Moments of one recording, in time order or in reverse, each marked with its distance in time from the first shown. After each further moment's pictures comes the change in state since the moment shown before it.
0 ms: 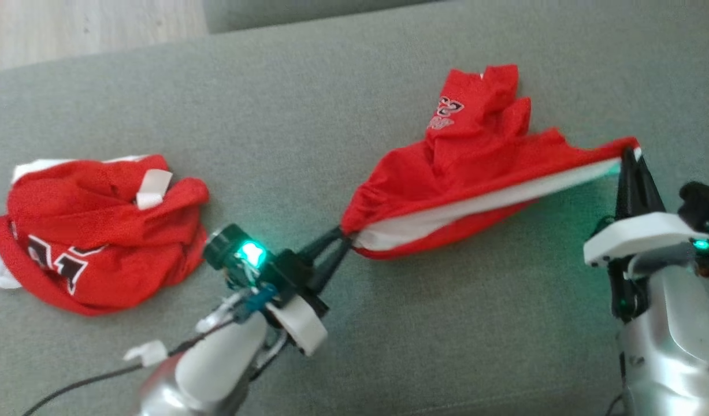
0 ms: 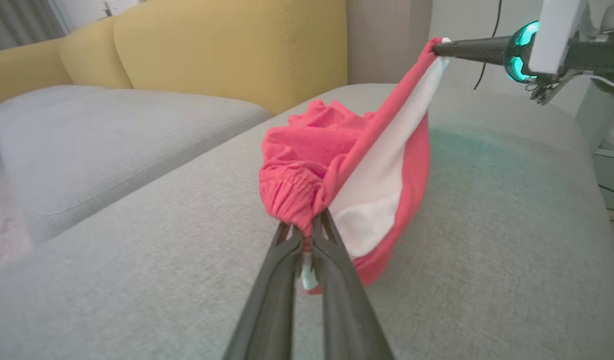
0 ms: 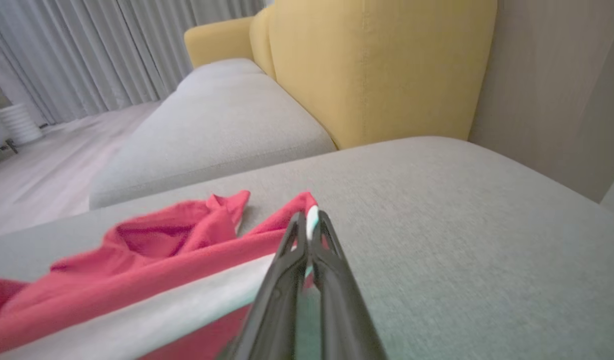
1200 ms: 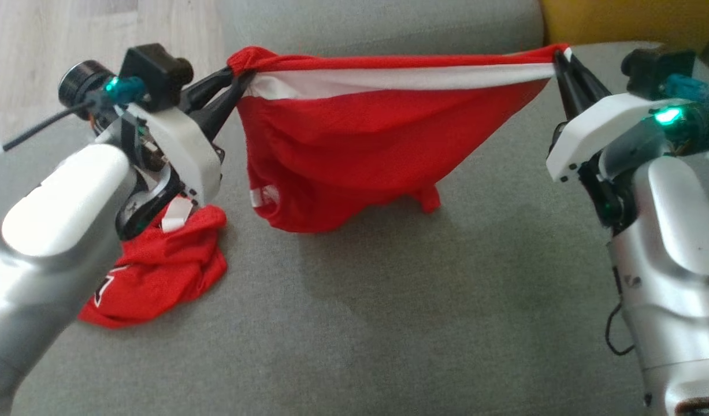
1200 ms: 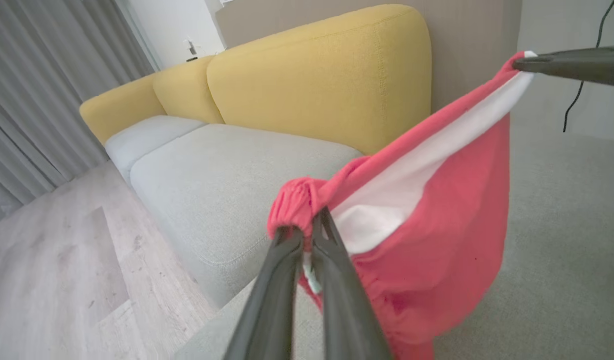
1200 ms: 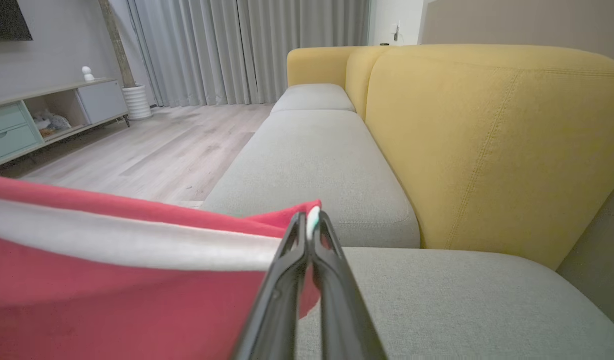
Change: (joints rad) left arm -0.462 0.356 -0.195 -0.146 -0.556 -0.009 0.363; right arm -0.241 -0.080 0.318 -0.101 0.105 0.000 0.379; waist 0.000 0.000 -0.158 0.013
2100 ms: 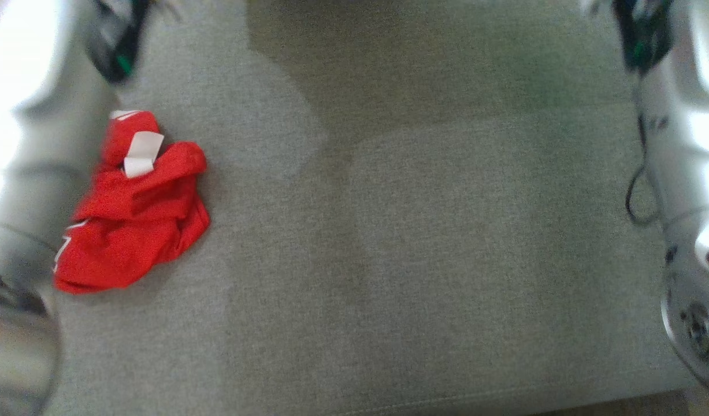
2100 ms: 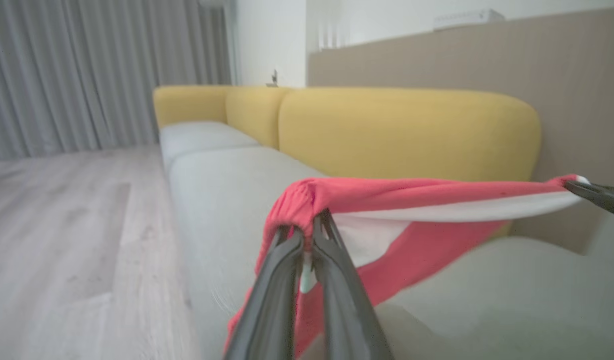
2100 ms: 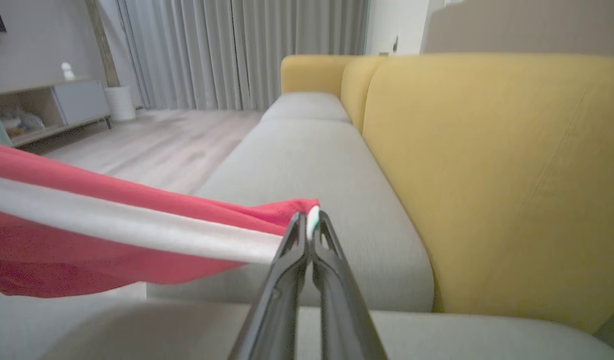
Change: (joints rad) left arm -0.365 -0.212 0.187 0.397 -0.062 0.025 -0.227; right arm -0.558 0.013 -0.048 0.473 -0.100 0.000 -0.304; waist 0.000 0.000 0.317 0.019
